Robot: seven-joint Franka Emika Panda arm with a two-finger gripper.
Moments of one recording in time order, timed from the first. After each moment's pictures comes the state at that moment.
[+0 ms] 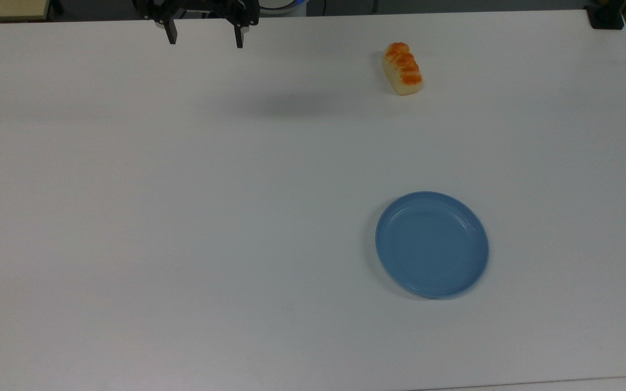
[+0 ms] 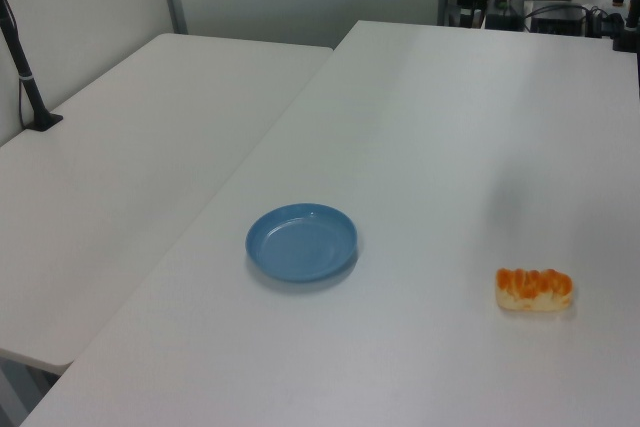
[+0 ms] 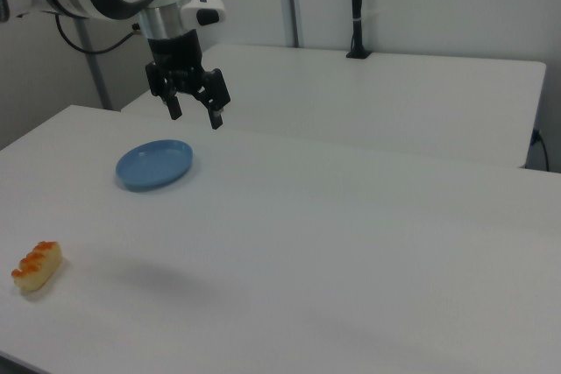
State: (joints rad) arm 0.00 0.01 -0.06 -1.64 -0.01 1.71 -0.03
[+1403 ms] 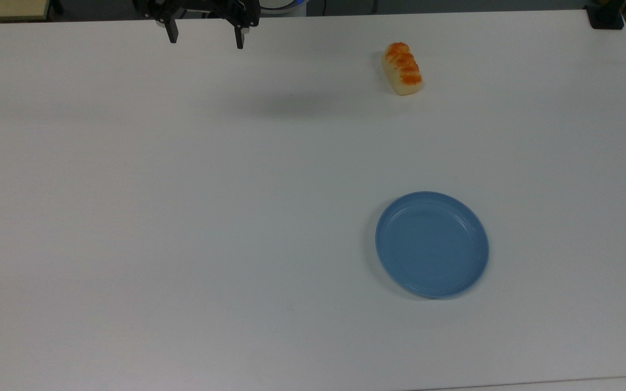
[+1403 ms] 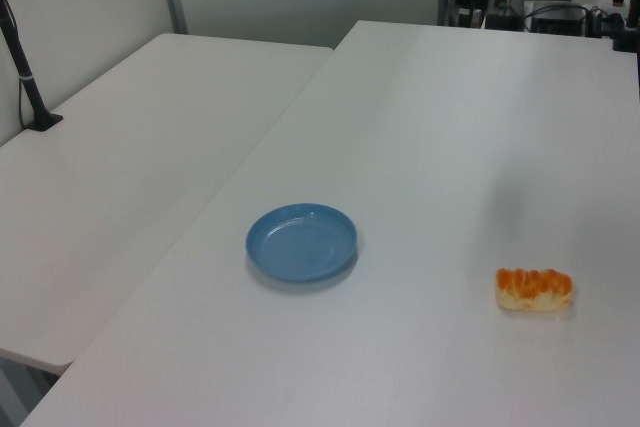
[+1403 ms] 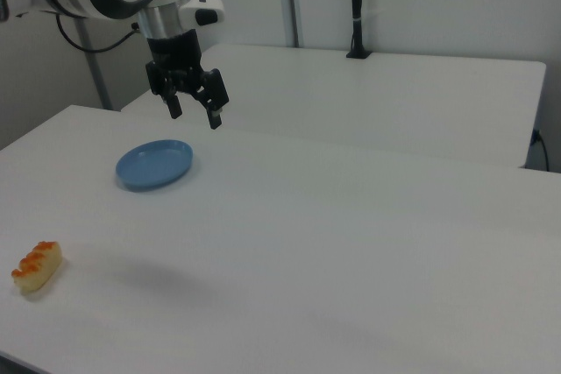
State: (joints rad) arm 0.00 0.01 -0.06 -1.63 -0.01 1.71 0.01
